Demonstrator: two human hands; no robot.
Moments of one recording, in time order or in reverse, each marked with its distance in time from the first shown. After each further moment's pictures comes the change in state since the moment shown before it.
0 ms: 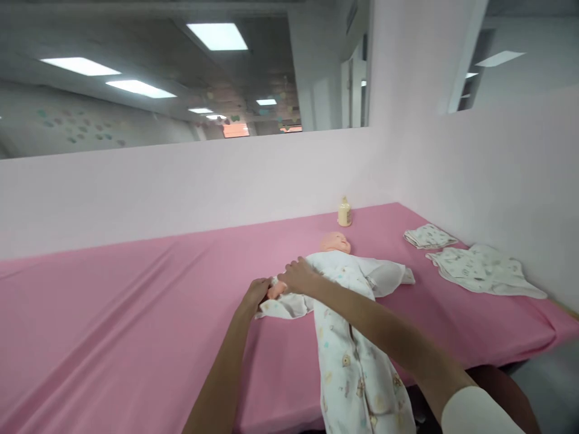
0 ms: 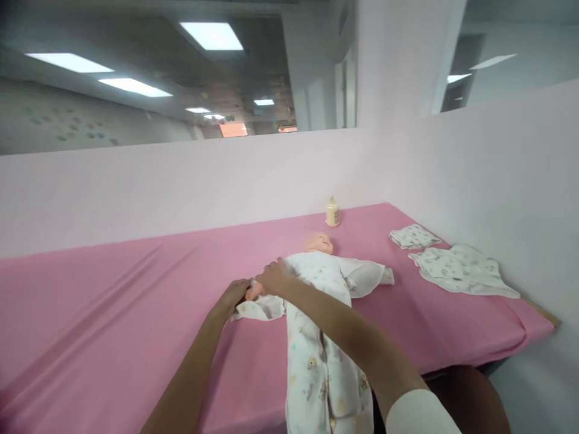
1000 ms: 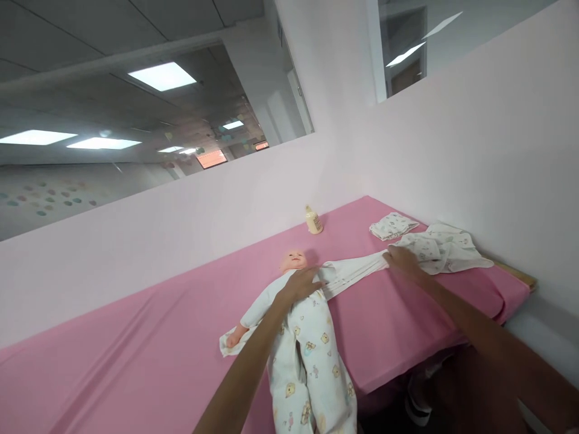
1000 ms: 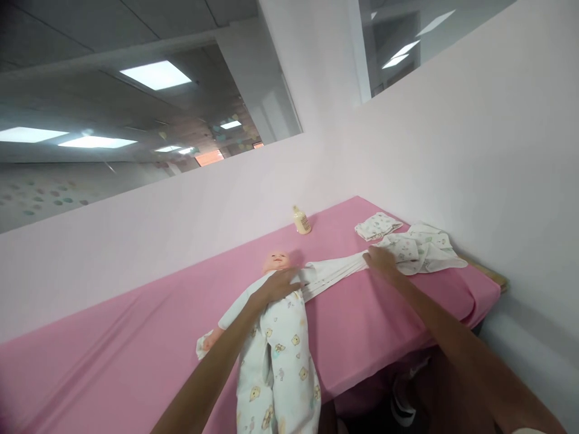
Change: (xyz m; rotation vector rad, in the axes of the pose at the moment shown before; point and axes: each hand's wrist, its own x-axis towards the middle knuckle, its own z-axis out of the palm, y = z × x) left_hand -0.047 0.131 0.190 1.193 -0.501 0.741; right_hand -0.275 0.236 0.085 0.383 0.195 1.075
